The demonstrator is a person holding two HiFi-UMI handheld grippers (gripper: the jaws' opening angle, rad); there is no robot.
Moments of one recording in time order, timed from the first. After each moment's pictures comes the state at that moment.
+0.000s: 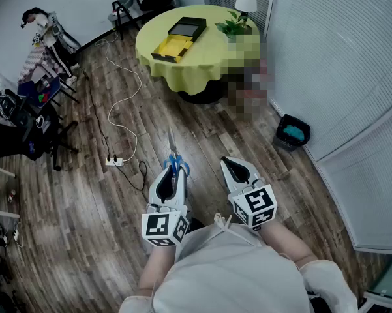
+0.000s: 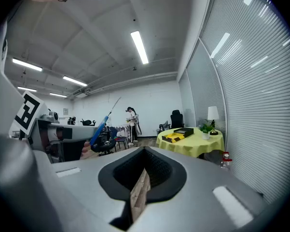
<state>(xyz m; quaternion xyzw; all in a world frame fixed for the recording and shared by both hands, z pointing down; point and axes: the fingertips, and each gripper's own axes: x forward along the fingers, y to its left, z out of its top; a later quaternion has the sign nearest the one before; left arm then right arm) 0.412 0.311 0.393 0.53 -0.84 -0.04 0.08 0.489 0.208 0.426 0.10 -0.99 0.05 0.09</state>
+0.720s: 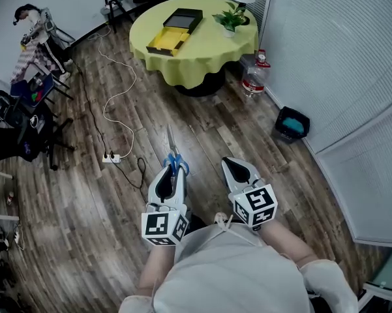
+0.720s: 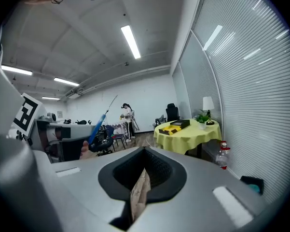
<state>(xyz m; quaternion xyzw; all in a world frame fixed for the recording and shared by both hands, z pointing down) 0.387 0.303 0.413 0.54 -0.83 -0.03 0.10 0.472 0.201 0.454 0.12 -0.98 0.09 0.12</state>
